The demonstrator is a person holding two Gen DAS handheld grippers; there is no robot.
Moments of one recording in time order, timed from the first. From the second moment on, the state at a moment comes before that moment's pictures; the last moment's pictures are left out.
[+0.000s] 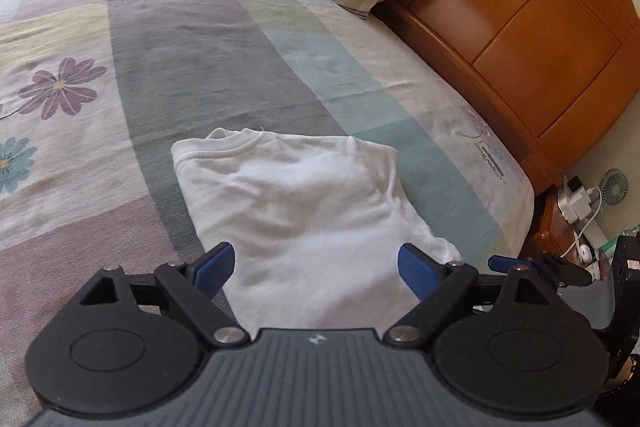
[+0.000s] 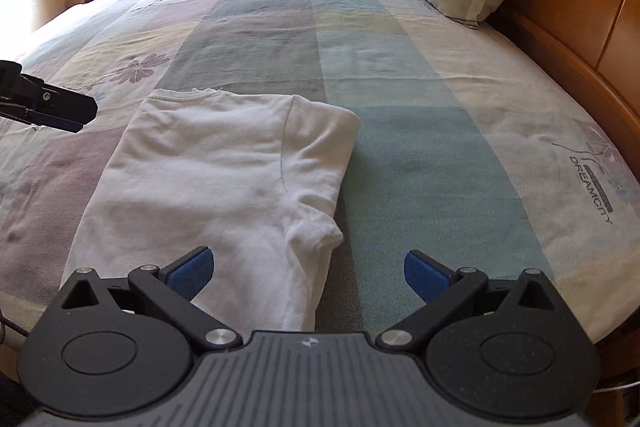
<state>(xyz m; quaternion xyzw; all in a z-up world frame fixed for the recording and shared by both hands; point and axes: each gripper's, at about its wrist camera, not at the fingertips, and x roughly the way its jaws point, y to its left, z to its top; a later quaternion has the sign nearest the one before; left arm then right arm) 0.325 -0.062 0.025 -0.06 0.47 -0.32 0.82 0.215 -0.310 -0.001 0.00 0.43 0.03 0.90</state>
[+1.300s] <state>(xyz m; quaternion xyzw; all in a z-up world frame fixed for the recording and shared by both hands) 0.307 0.013 0.022 -0.07 0.47 -0.32 0.82 0.179 -0.205 -0.015 0.01 0.42 0.05 0.91</state>
